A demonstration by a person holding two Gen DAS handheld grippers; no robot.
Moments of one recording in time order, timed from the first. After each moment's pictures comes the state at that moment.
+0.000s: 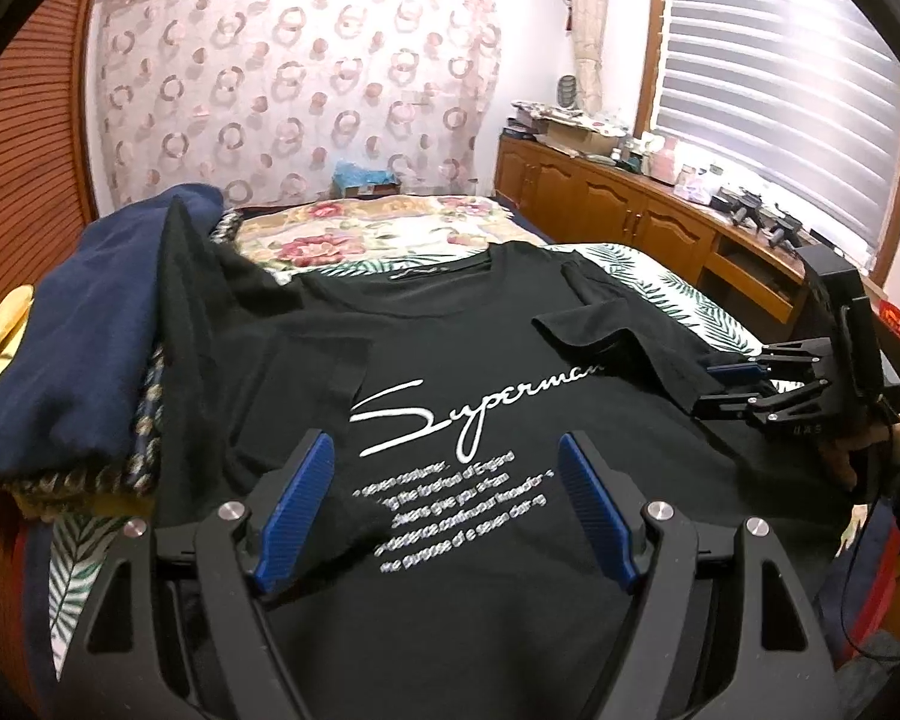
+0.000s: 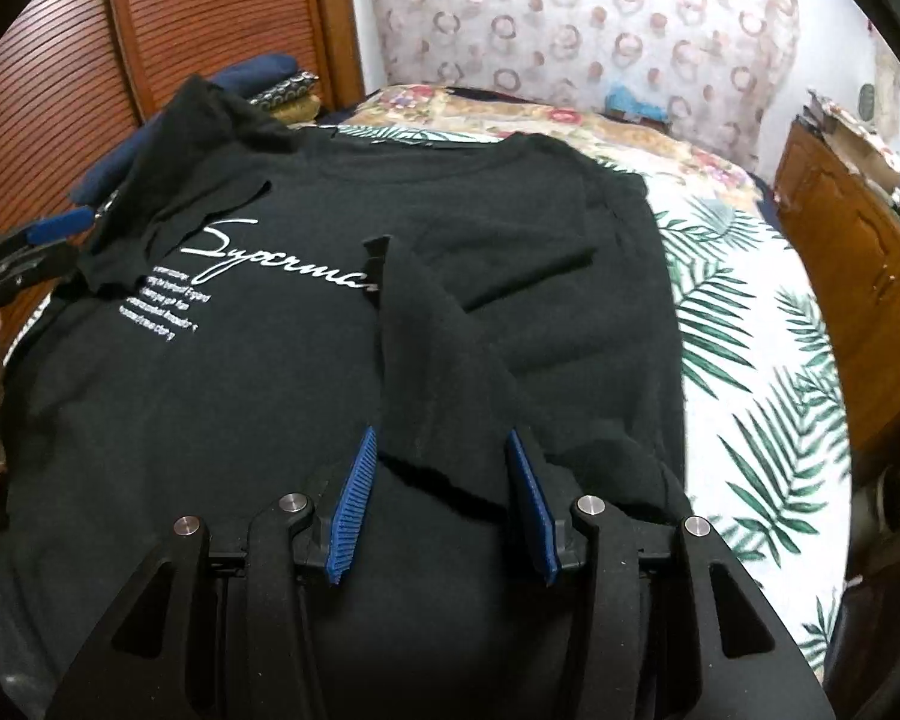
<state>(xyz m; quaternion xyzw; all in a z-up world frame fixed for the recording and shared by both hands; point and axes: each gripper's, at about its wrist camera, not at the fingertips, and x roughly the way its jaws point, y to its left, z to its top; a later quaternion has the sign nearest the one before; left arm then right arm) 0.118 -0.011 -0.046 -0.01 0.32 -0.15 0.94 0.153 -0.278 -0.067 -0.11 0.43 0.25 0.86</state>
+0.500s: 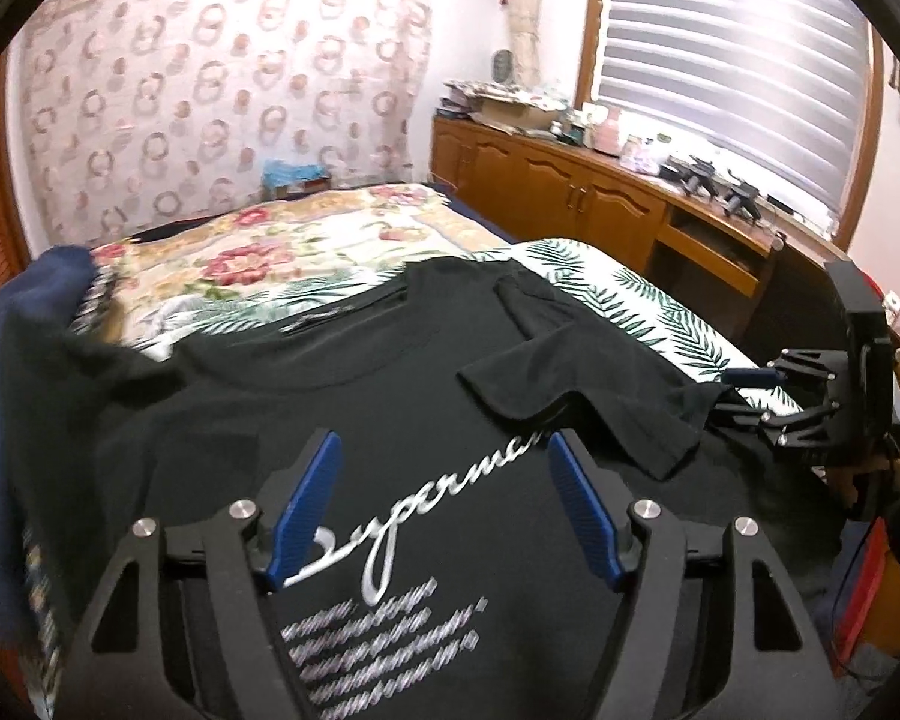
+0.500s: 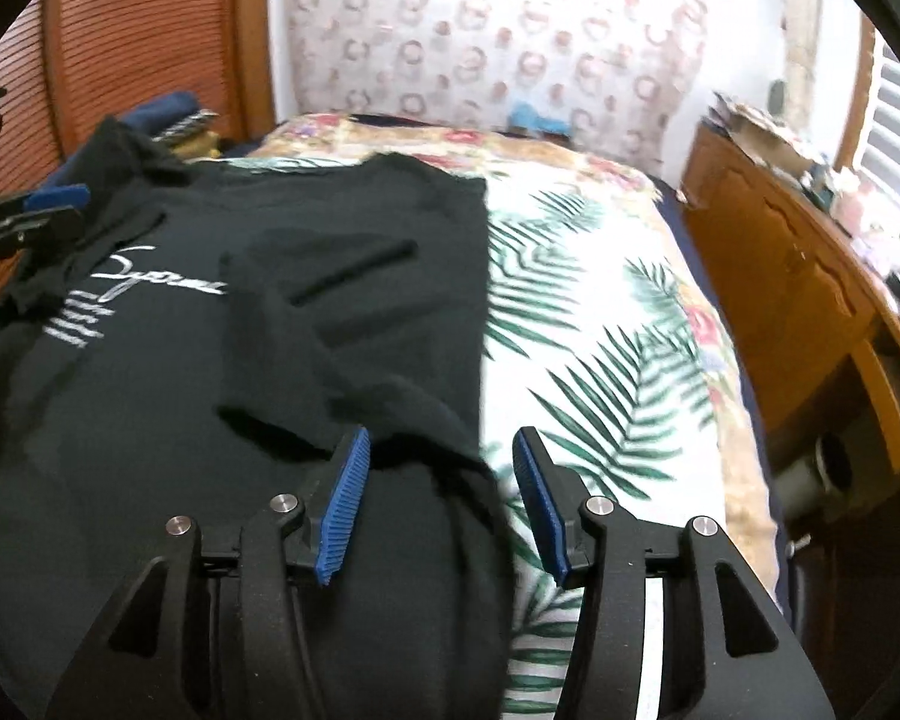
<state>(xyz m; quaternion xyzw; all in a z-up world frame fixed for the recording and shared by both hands) 0.193 -0.070 -0.035 0.02 0.34 -0.23 0.91 0.148 -0.338 -0.061 -0.11 0.40 0.15 0.90</state>
